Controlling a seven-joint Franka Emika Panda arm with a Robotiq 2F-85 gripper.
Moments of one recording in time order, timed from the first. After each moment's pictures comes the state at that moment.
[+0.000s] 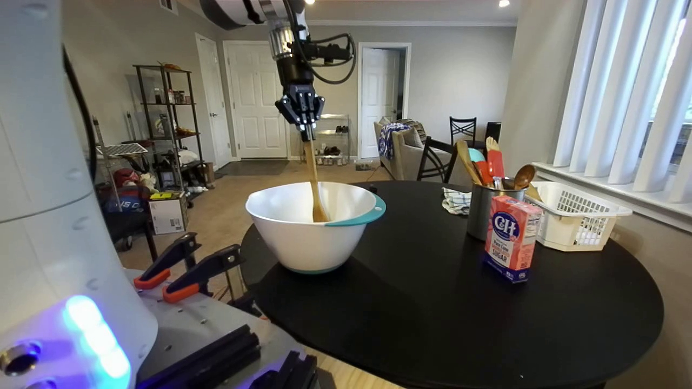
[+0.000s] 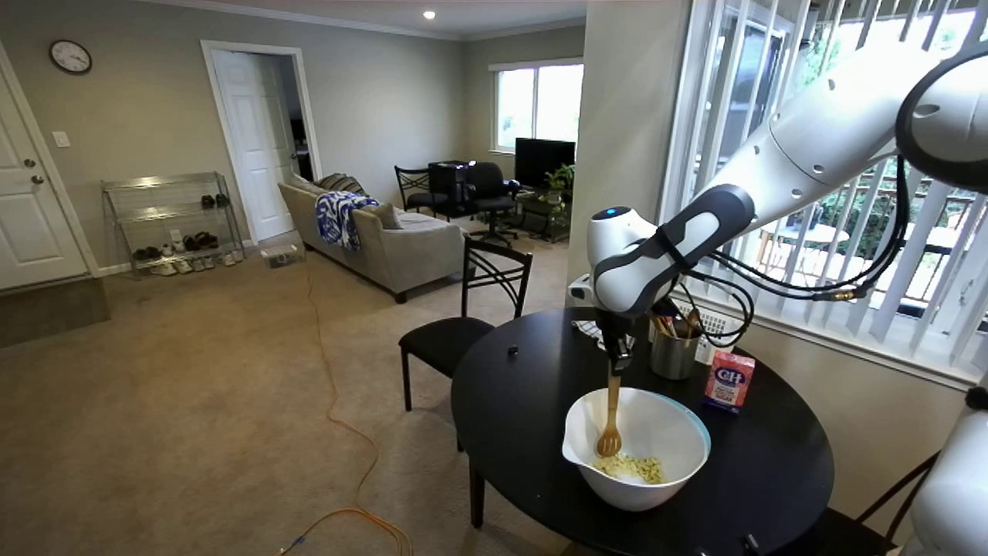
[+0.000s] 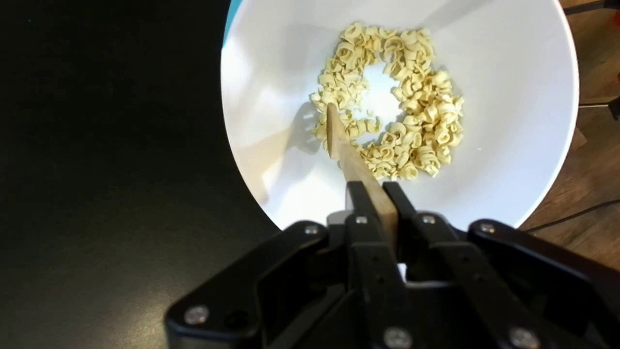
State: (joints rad) arm 0.12 0.13 0.11 -2.29 -0.28 2.37 -0.89
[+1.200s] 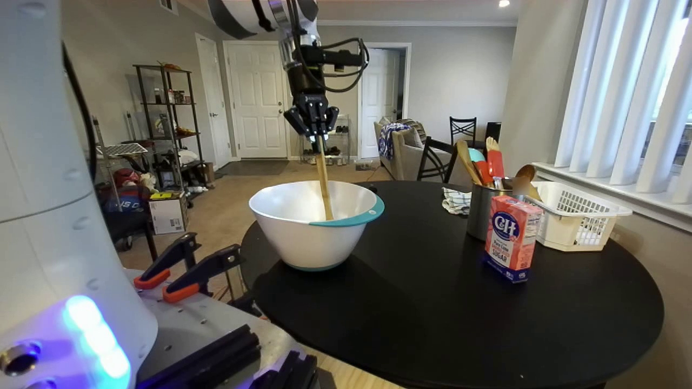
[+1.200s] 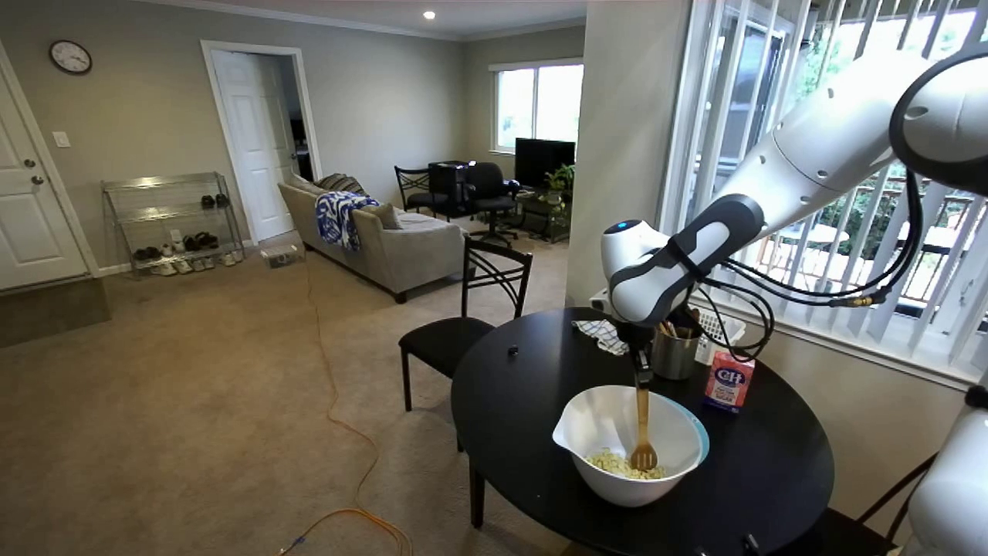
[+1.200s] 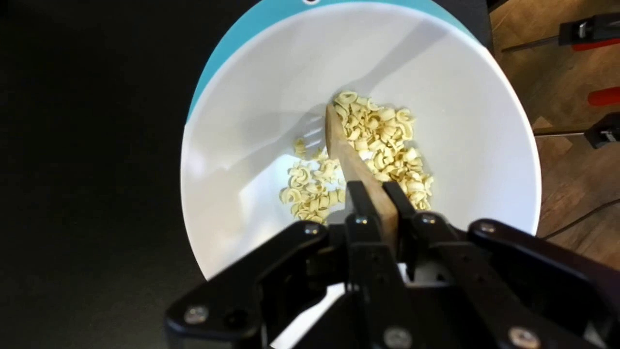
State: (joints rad) arm 0.10 0.13 0.07 -2.34 -0.32 2.32 -0.77
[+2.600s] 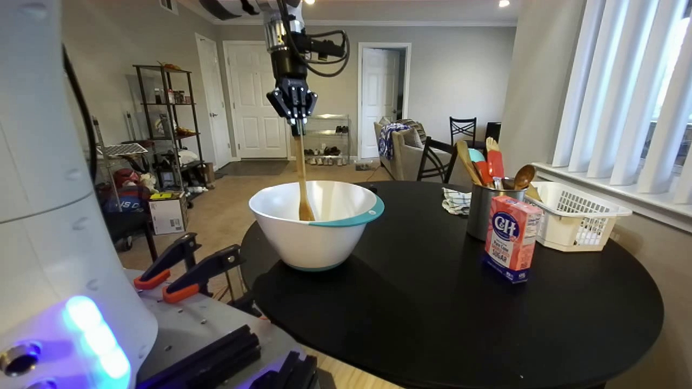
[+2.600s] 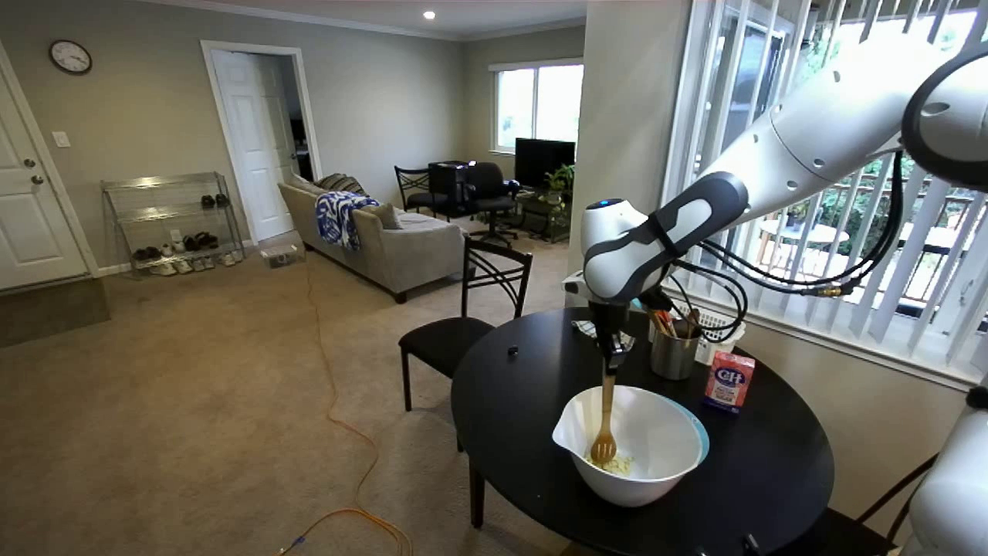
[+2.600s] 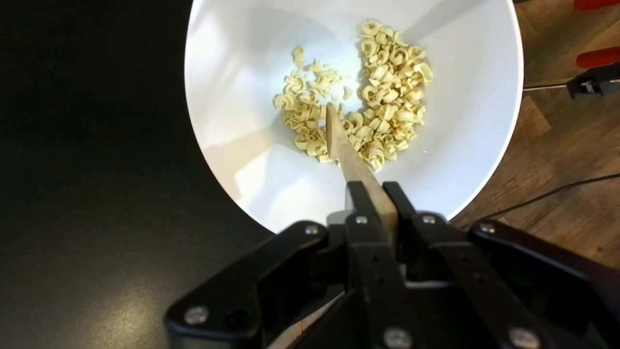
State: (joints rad) arm 0.11 0.12 0.15 -2.25 -0.19 2.28 -0.95
